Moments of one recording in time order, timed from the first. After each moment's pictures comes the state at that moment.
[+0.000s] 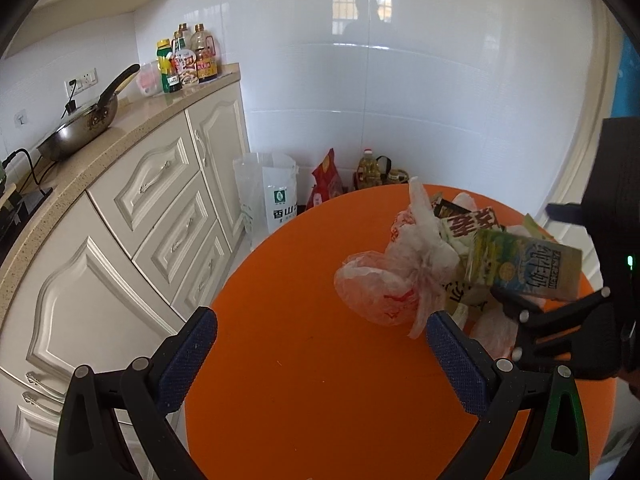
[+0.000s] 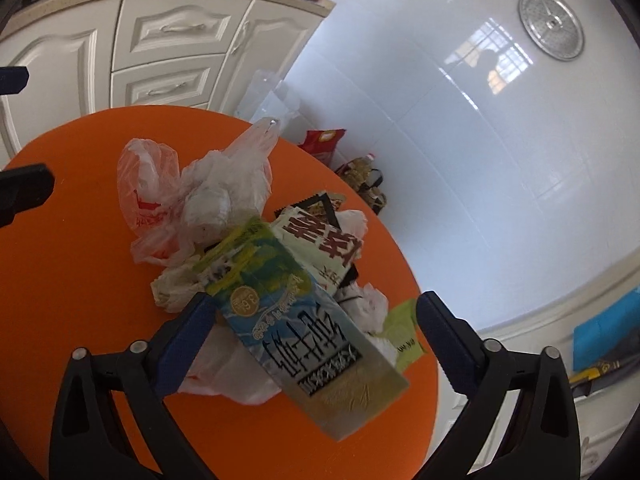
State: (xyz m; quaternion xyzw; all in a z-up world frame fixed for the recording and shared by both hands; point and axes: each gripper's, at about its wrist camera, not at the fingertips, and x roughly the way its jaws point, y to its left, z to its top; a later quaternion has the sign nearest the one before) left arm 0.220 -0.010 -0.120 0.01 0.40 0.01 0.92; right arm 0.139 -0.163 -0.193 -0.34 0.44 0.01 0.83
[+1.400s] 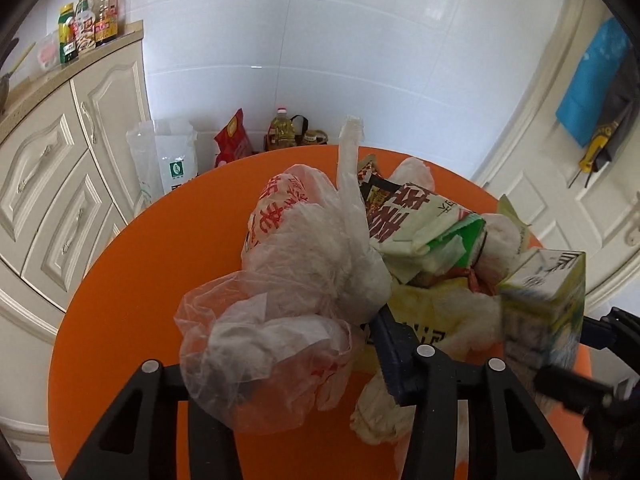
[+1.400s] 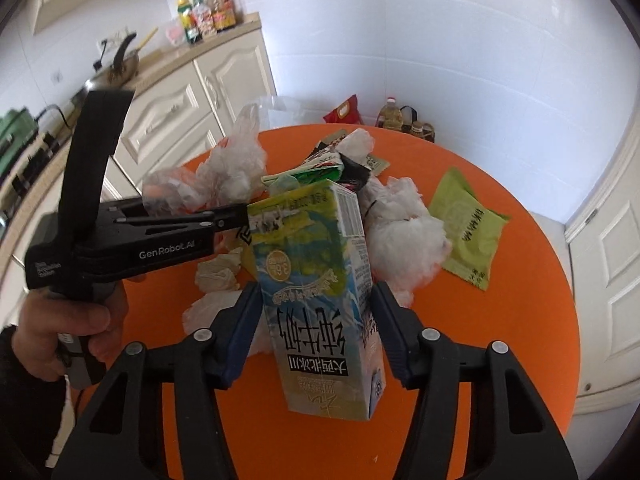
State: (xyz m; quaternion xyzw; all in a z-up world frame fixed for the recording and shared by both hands) left arm 0.383 -0.039 -0.246 -0.03 0.45 -0.14 0.88; right arm 0.092 -0.246 -0.184 0.00 0.46 0.03 0.89
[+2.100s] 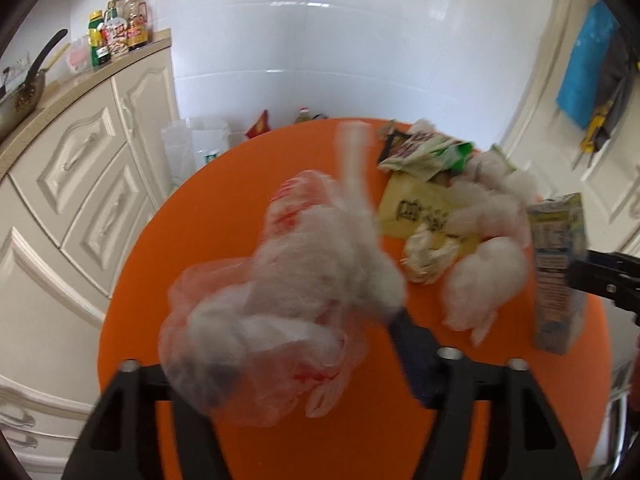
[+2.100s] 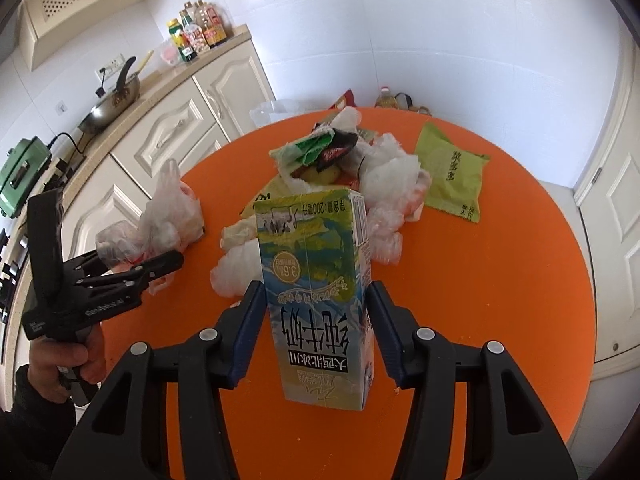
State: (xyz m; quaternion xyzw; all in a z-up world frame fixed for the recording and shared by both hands) left arm 0.251 0.026 -0.233 -0.01 0.45 -0.11 0.89; right arm 0.049 -0.250 -0.183 0.05 0.46 0.03 0.88
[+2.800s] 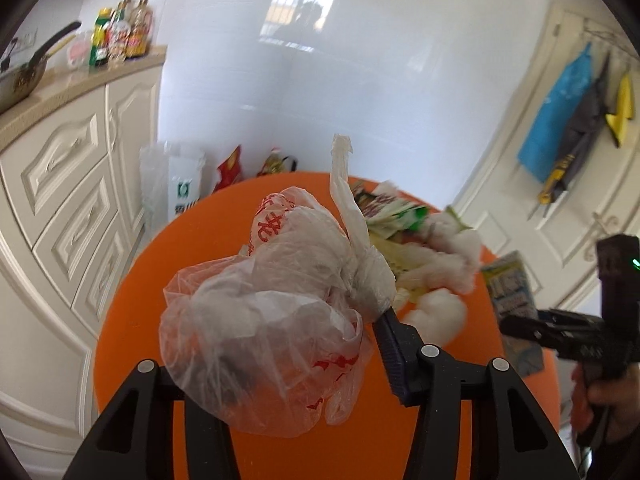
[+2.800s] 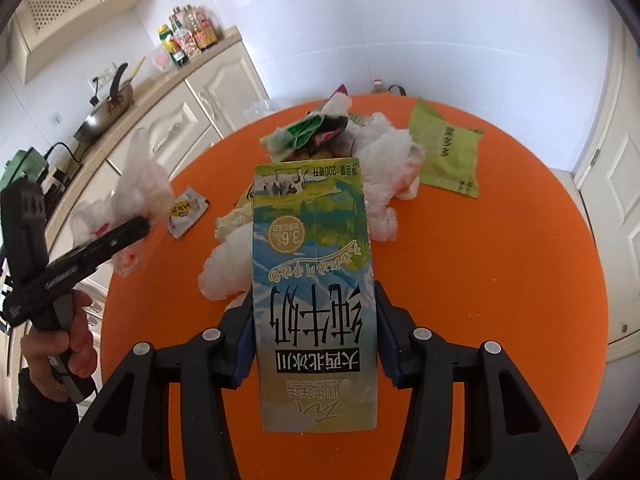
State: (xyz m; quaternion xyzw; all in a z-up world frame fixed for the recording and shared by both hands) left arm 0.198 0.093 -0.182 -0.10 0.37 -0.19 0.91; right arm 0.036 -0.260 -0.191 0.08 0.45 0.02 0.89
